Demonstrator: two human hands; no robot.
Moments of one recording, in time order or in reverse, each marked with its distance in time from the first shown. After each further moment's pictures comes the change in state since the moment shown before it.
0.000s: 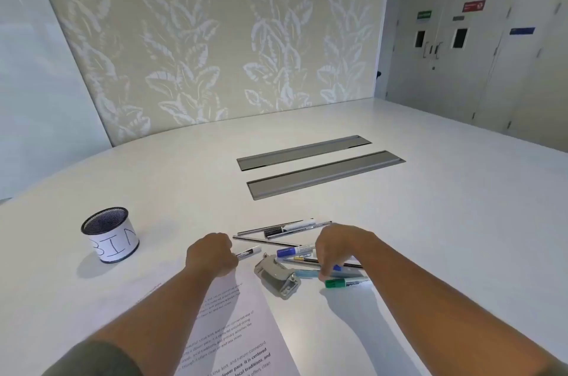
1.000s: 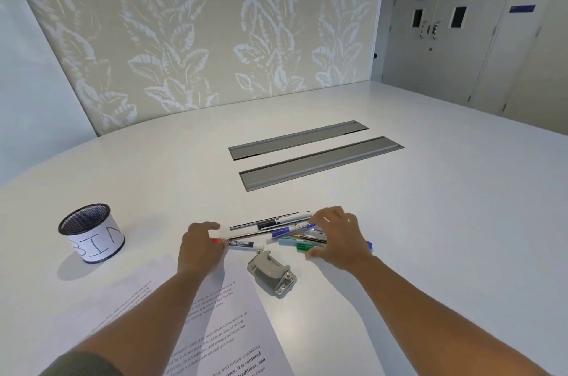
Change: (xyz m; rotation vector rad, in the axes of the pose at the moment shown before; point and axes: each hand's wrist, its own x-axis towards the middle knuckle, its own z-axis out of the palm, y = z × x) left_hand 0.025 -0.012 0.029 -0.569 0.167 -0.085; right_hand 0.044 0.033 0.070 0.181 0.657 0.049
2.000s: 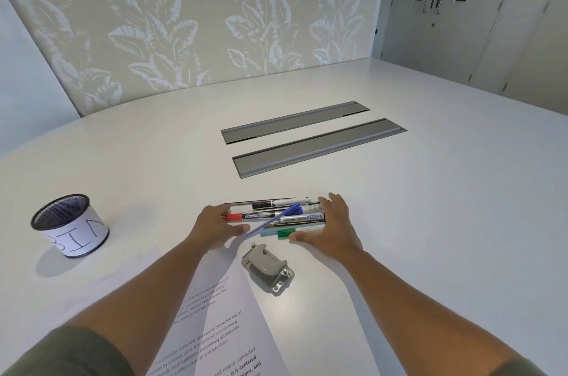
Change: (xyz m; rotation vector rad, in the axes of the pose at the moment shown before) left_hand 0.039 0.021 0.023 0.001 -0.320 0.048; right_hand 0.019 0.007 0.042 0.437 0.015 0.352
